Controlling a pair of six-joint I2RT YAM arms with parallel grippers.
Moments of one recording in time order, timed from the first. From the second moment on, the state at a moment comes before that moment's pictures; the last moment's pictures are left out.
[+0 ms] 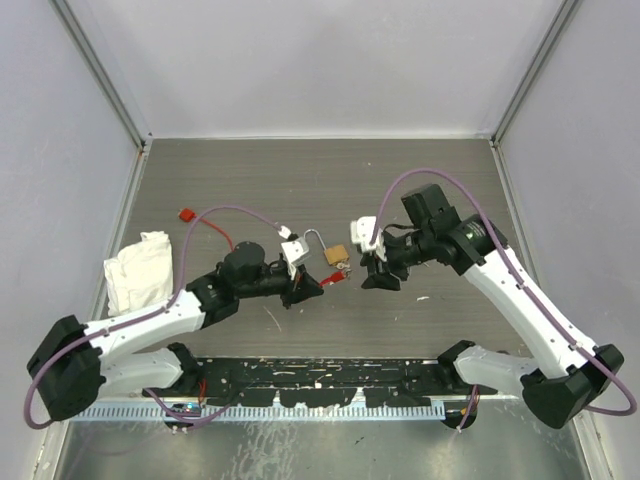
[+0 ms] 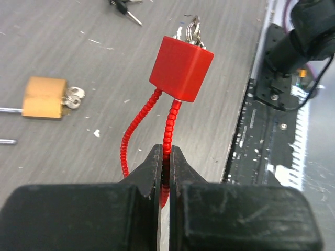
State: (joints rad) left arm -0.83 1.13 0.59 0.19 0.49 -0.13; right arm 0.56 1.13 1.25 -1.11 -0.68 -1.00
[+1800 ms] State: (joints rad) left arm -1.09 1.12 0.55 0.25 -0.21 0.10; right arm 0.34 1.24 0.89 -0.44 -0.79 0.75
